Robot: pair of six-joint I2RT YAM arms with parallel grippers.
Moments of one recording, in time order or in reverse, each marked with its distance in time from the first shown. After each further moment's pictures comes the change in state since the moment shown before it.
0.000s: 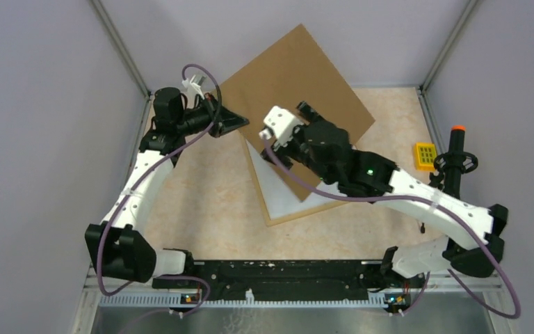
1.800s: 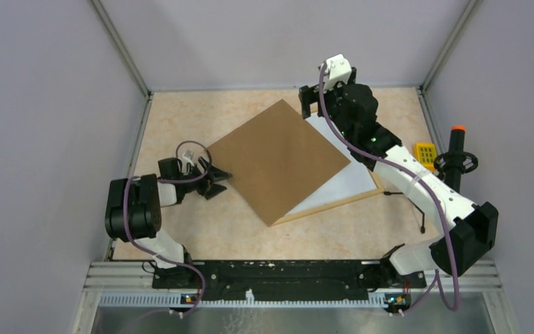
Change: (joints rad) left arm 0.346 0.402 -0.645 0.494 0.126 0.238; right arm -0.509 0.036 -0.151 0.433 -0.242 0.376
